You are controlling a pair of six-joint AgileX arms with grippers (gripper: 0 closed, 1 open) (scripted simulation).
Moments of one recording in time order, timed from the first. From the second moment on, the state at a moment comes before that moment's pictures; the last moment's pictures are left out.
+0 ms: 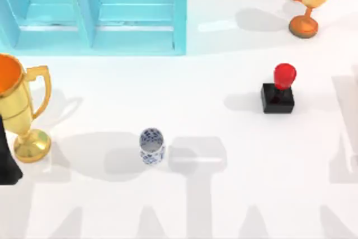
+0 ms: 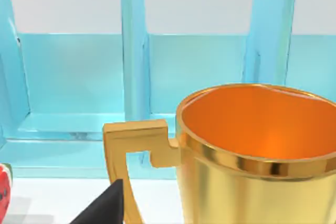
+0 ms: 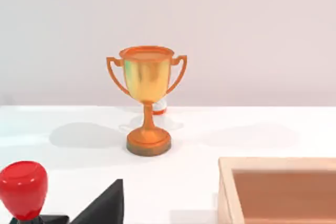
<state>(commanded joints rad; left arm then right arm) 0.00 0.00 0.00 0.00 0.00 0.00 0.00 0.00 0.00 0.00 0.00 0.00</state>
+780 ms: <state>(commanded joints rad) 0.00 0.00 0.00 0.00 0.00 0.00 0.02 0.59 0.57 -0.43 0.01 0.09</state>
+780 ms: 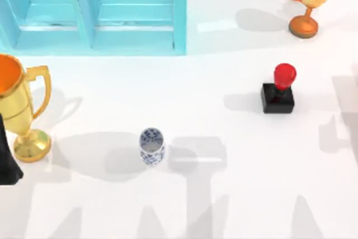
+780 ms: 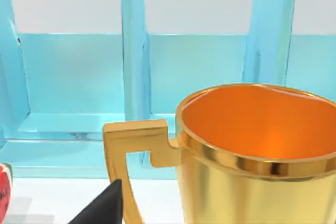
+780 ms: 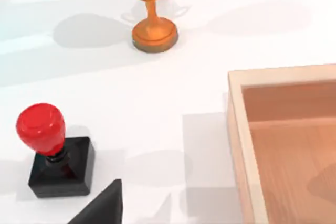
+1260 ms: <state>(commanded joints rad) 0.00 0.00 0.00 0.00 0.00 0.00 0.11 1.40 1.35 -0.96 0.01 0.21</state>
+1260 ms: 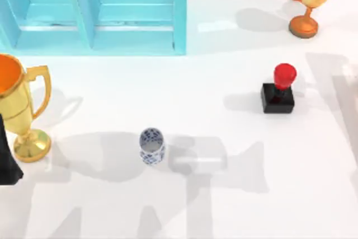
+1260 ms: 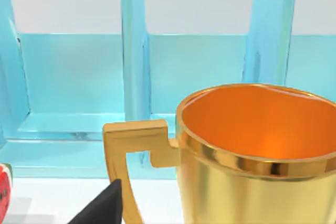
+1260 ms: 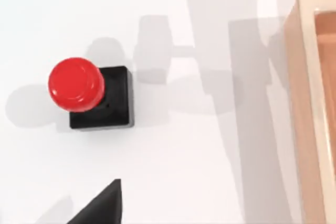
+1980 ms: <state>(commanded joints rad) 0.00 0.00 0.00 0.00 0.00 0.00 0.31 2.30 2.21 -1.46 0.01 0.34</state>
